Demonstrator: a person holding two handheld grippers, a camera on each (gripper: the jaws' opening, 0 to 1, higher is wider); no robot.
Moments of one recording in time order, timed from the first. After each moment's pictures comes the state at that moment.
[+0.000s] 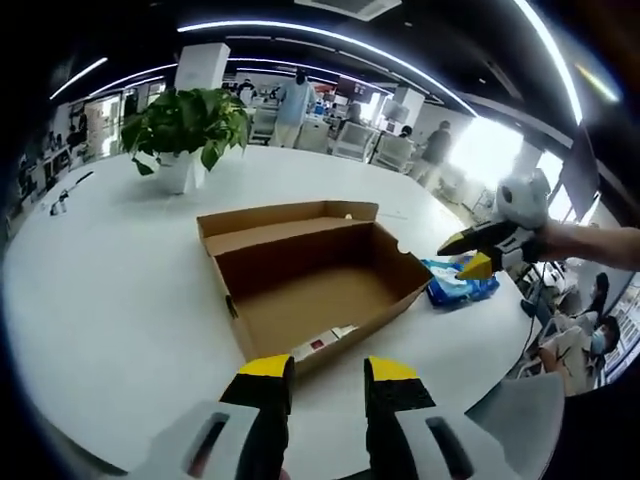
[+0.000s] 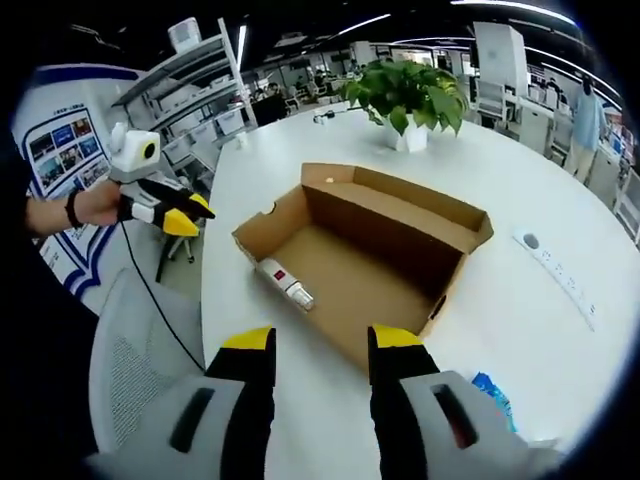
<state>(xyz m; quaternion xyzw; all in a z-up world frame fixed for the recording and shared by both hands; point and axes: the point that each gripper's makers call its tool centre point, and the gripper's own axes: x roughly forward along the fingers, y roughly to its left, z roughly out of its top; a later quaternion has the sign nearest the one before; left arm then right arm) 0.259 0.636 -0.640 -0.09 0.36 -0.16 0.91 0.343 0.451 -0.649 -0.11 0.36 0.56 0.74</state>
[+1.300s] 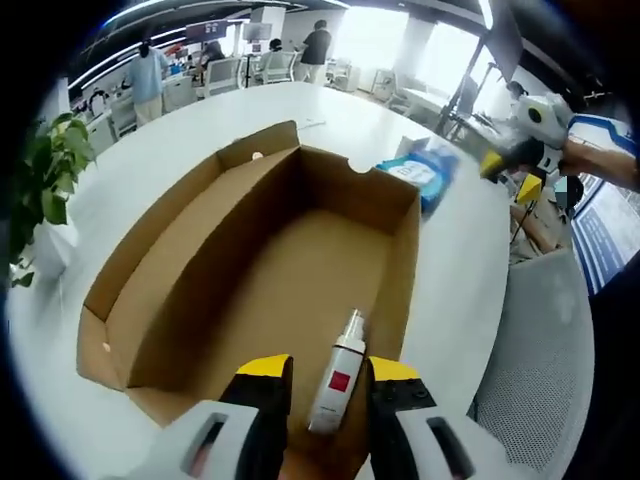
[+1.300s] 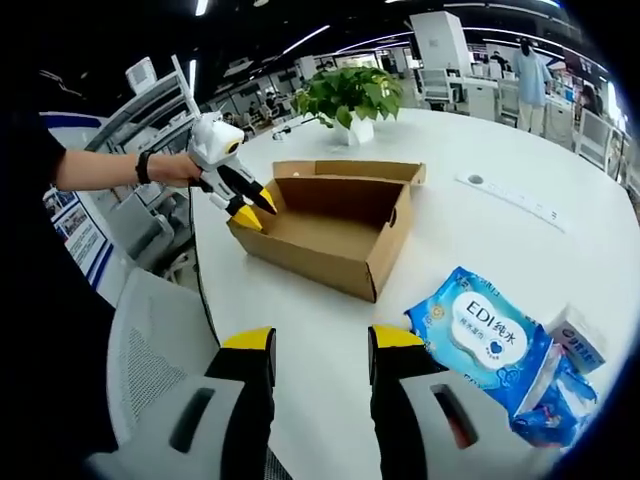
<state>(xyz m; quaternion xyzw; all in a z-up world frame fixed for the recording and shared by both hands) 0.334 0.594 -0.712 0.12 0.48 -0.40 0.78 0.293 0.354 -0.651 -0.03 0.37 0.48 0.79</state>
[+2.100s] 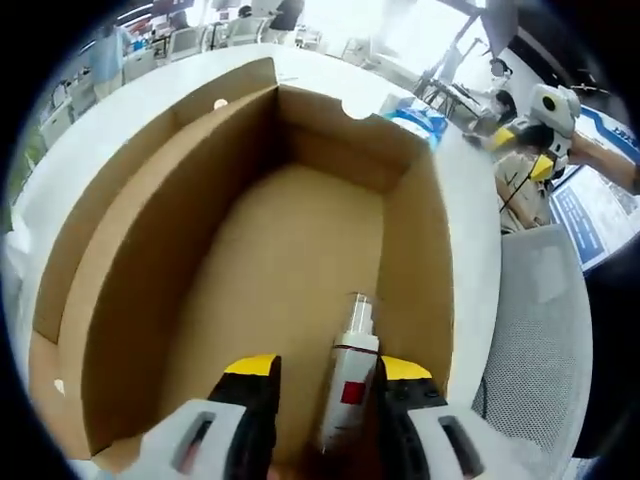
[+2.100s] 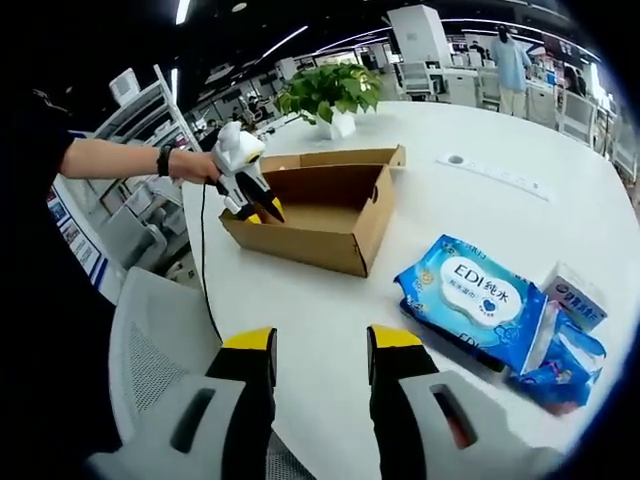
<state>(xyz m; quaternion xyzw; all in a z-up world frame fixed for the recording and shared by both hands) 0.333 0.585 -0.756 0.13 0.53 -0.45 0.70 0.281 0.336 -0.662 -0.01 0.39 0.45 0.80</state>
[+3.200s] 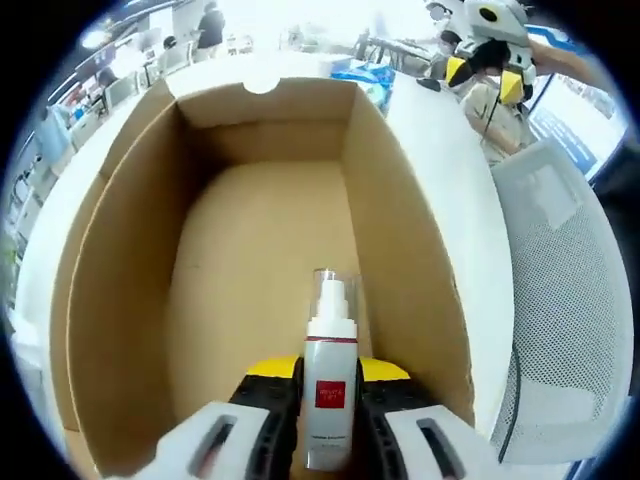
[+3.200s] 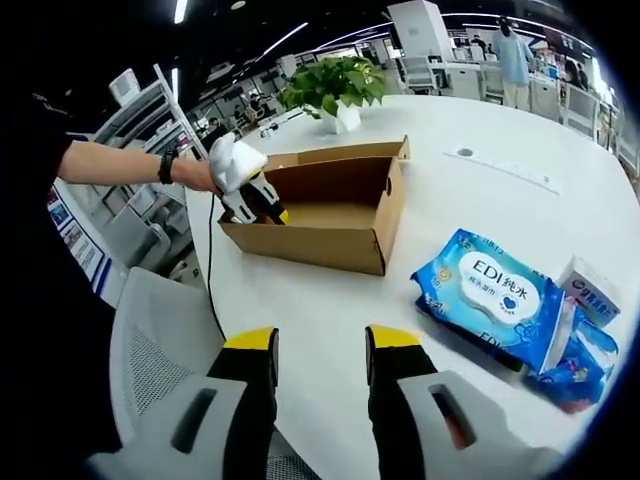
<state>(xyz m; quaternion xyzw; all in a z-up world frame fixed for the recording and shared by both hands) 0.315 0.571 -0.775 0.27 0.47 -0.50 0.67 0.274 0.351 -0.670 0.00 0.40 0.46 0.80</state>
